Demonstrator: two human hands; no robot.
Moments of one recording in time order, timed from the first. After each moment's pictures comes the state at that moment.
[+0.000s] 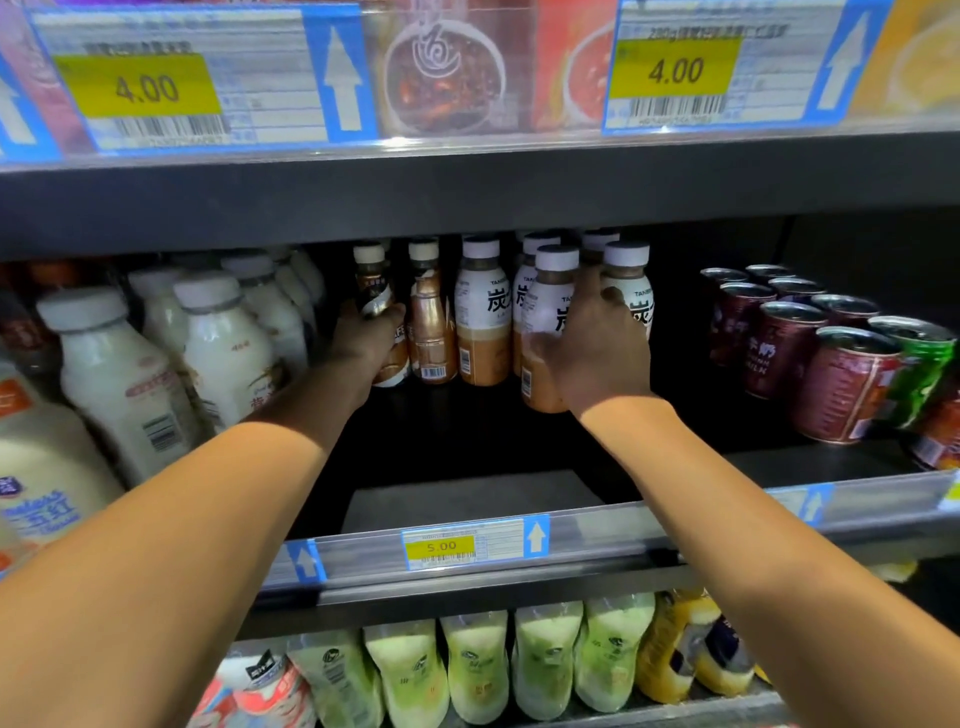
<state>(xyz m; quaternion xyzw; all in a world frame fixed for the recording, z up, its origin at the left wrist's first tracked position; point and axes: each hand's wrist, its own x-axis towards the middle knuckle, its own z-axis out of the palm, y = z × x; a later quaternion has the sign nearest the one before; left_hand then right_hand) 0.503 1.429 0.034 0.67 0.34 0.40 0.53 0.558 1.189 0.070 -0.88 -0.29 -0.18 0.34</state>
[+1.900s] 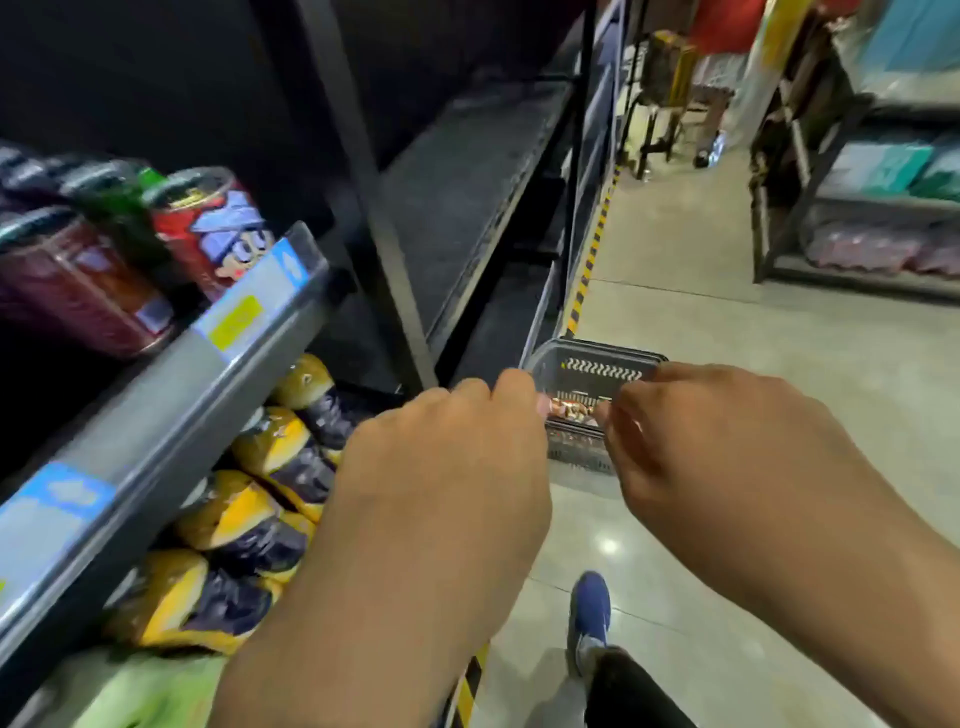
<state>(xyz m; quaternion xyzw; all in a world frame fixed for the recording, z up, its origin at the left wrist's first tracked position) 0.483 0.901 0.040 0.94 -0.32 -0.07 0.00 0.425 0.778 0.028 -0.99 0.13 -0.02 0.02</state>
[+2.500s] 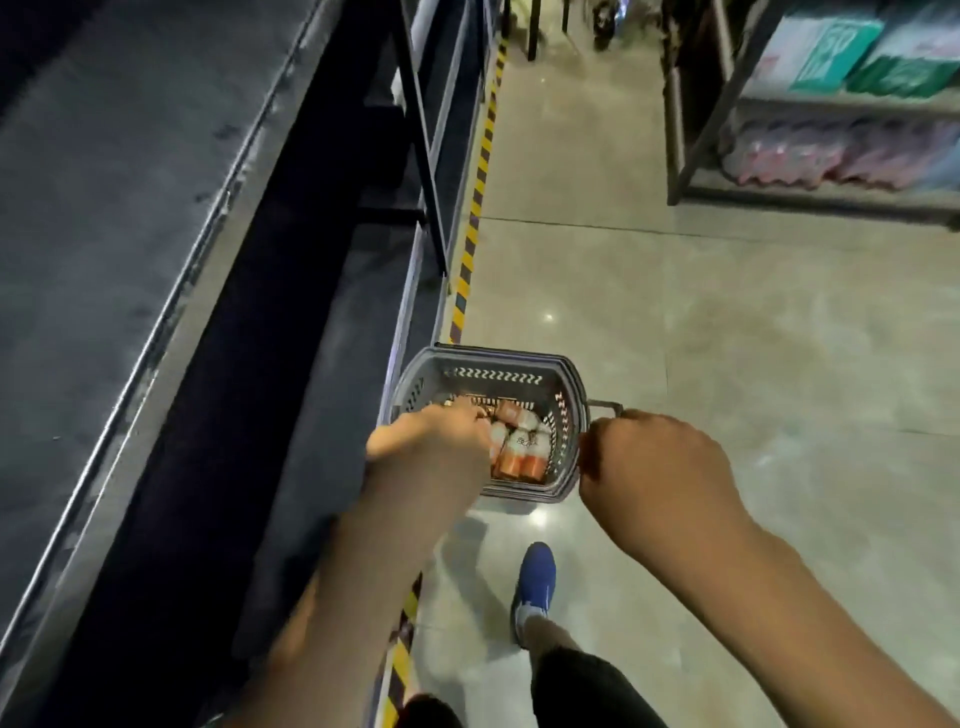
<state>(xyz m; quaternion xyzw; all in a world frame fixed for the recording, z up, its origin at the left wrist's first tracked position) 0.828 0.482 -0.194 0.92 -0.34 -0.21 -0.06 0.717 0.370 -0.159 -0.94 0.28 0.18 0.08</state>
